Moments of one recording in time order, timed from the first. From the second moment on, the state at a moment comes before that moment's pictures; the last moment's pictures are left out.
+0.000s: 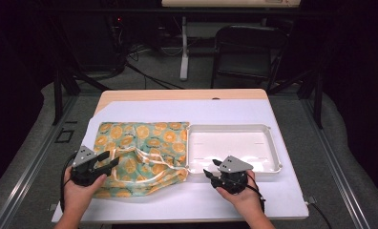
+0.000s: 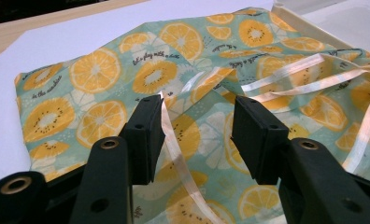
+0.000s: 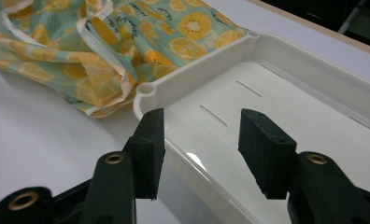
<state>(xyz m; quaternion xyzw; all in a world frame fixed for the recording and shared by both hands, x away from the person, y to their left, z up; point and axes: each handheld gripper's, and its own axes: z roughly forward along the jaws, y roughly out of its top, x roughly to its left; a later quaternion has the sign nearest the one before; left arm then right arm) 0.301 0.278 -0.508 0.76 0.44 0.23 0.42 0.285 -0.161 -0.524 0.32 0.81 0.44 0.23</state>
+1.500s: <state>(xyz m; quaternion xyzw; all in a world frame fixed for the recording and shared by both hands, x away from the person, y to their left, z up) 0.266 0.281 -0.501 0.80 0.37 0.20 0.42 0.279 -0.090 -0.507 0.20 0.86 0.43 0.18</state>
